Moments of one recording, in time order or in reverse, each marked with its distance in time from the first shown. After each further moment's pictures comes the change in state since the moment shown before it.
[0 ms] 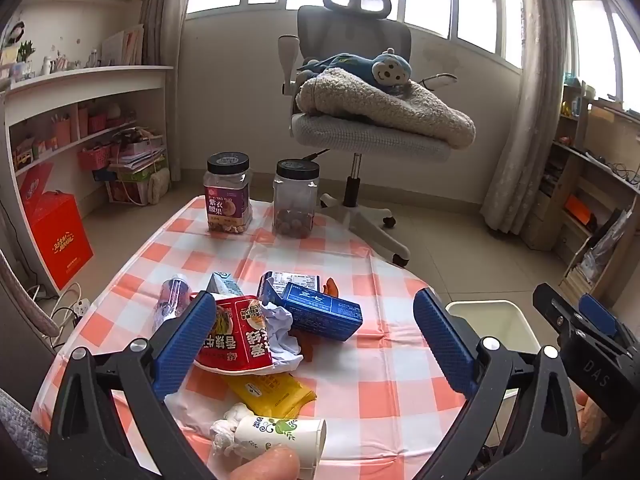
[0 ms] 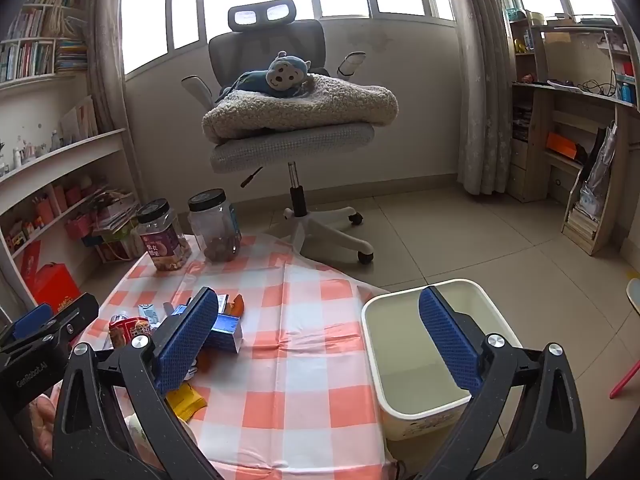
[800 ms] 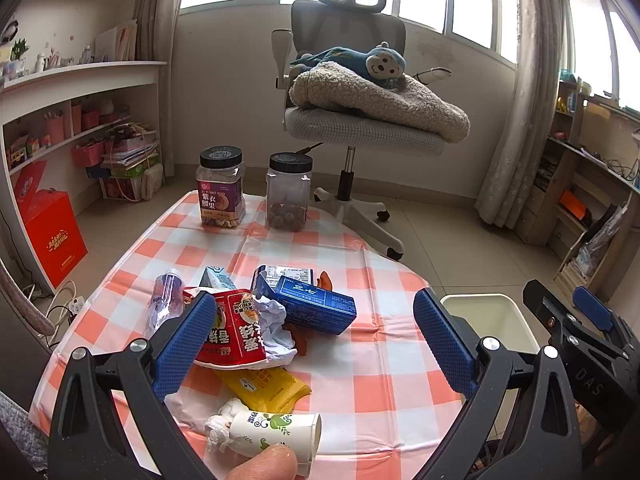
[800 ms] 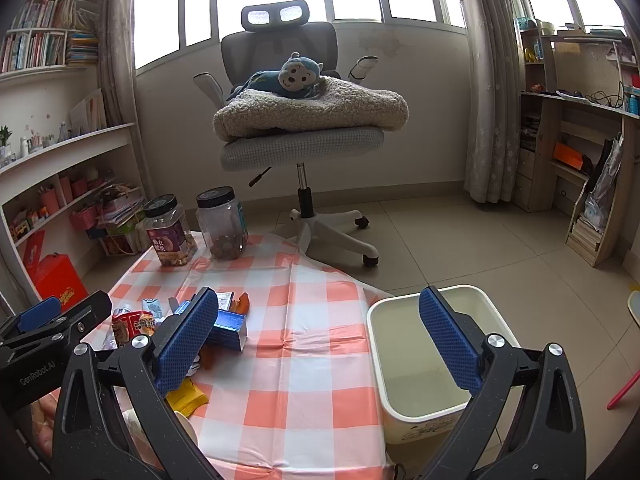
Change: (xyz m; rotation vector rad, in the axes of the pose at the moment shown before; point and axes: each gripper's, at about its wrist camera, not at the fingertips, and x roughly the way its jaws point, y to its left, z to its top) left arm 0.002 -0.005 -0.005 0.024 0.014 -0.016; right arm -0.001 0.011 -0.004 -0.042 -0.012 0.012
